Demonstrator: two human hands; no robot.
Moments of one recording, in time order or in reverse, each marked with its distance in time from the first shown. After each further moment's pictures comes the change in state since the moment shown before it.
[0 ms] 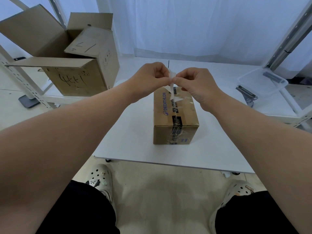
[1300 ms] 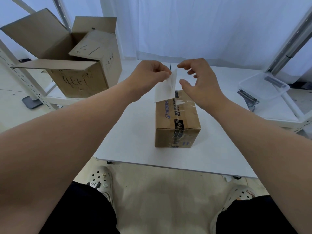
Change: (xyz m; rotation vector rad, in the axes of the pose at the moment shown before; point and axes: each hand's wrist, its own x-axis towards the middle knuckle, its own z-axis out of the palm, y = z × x) left_hand 0.006 0.004 -0.010 -0.021 0.120 -0.063; right_hand 0.002 0.002 -0.004 -0.417 0.093 -0.359
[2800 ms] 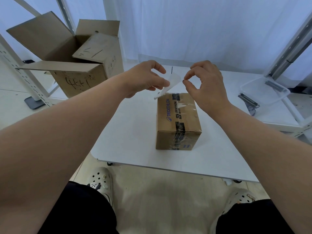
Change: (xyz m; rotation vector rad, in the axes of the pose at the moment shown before) left_hand -0.004 0.013 -0.023 0.043 -0.170 -0.138; right_hand 0.000 0.004 -0.002 -0.225 0.126 -0.096
